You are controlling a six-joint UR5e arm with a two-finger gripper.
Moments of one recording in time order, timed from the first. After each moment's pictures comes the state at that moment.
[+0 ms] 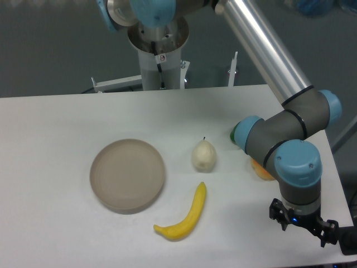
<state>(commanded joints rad) 2.35 -2.40 -0.99 -0.93 1.70 1.13</state>
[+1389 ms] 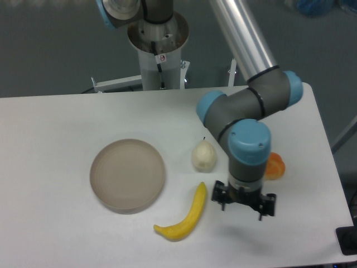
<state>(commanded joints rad) 2.23 -2.18 -1.40 -0.98 1.56 0.75</state>
